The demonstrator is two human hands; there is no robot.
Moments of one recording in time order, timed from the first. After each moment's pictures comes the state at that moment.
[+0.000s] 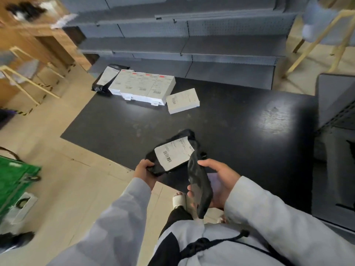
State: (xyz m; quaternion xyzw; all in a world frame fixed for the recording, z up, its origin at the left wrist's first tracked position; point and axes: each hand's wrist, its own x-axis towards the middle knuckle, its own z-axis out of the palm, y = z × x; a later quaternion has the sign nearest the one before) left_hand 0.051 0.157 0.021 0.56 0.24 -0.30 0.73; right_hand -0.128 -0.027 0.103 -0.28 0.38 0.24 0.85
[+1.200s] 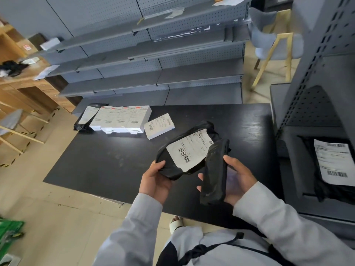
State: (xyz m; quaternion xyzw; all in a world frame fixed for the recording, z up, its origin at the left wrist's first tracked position) left_hand -0.035 0.058 0.116 0.49 0.06 -0.41 0.77; right_hand -0.203 -0.087 0.106 -0.14 0.23 -0.06 0.96
